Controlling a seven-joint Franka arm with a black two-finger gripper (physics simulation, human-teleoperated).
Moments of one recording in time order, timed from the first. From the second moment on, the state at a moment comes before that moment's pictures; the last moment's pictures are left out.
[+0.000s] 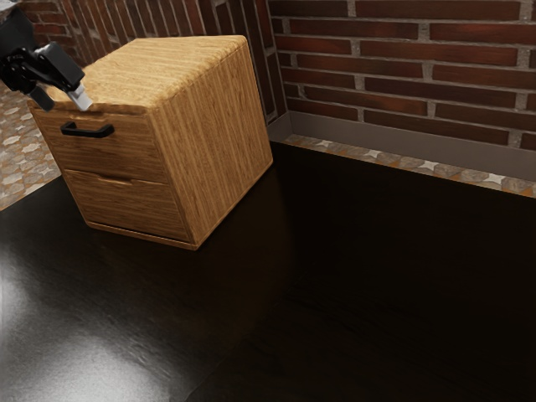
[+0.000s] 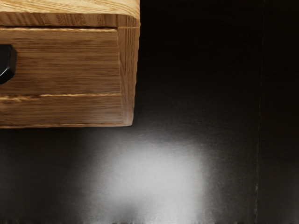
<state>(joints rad) 0.51 0.01 0.04 -1.14 -0.14 1.42 0.37</state>
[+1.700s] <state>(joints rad) 0.51 0.09 0.09 -1.30 -0.07 1.54 1.81</state>
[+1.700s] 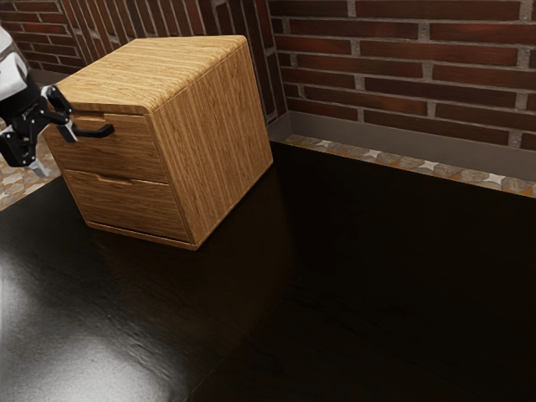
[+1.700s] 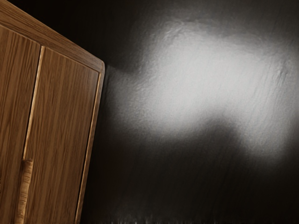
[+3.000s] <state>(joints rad) 0.57 0.24 0.09 -1.17 -0.10 1.69 1.86</state>
